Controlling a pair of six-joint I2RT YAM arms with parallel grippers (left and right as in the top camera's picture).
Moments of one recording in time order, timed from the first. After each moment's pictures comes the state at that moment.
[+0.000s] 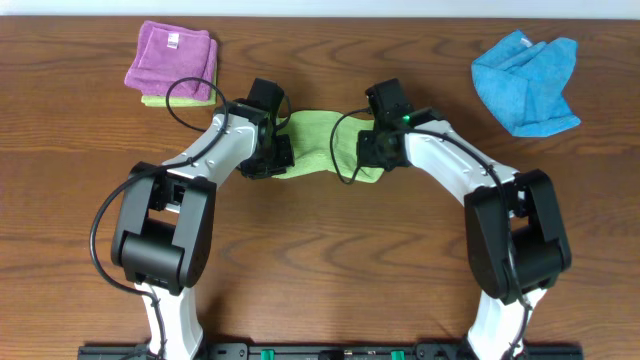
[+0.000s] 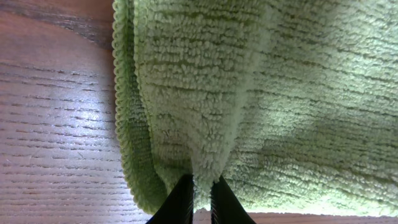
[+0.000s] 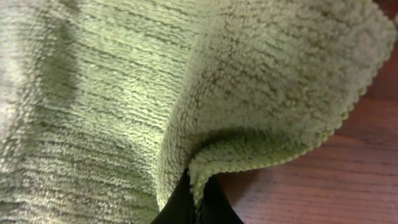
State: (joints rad) left arm -0.32 2.03 1.36 -0.76 0.18 -0.48; right arm 0.38 2.00 1.35 -0.62 -0.04 0.42
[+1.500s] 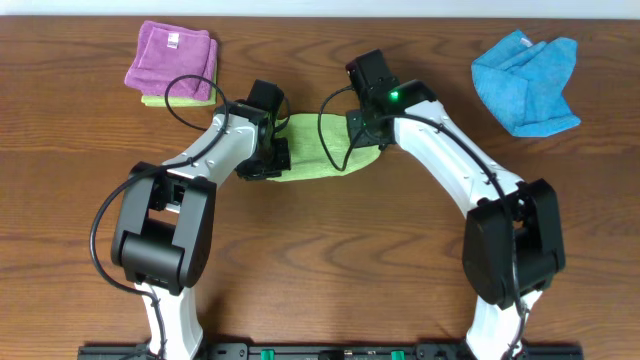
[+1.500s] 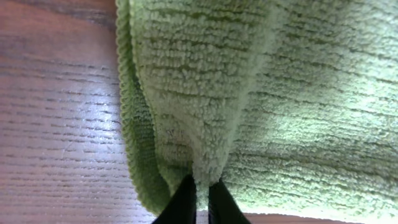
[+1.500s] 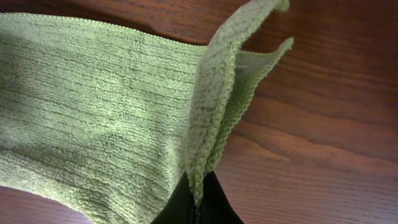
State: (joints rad) left arm -0.32 2.03 1.36 -0.79 0.12 -0.43; right arm 0.45 2.00 1.60 -0.83 0.11 0.28
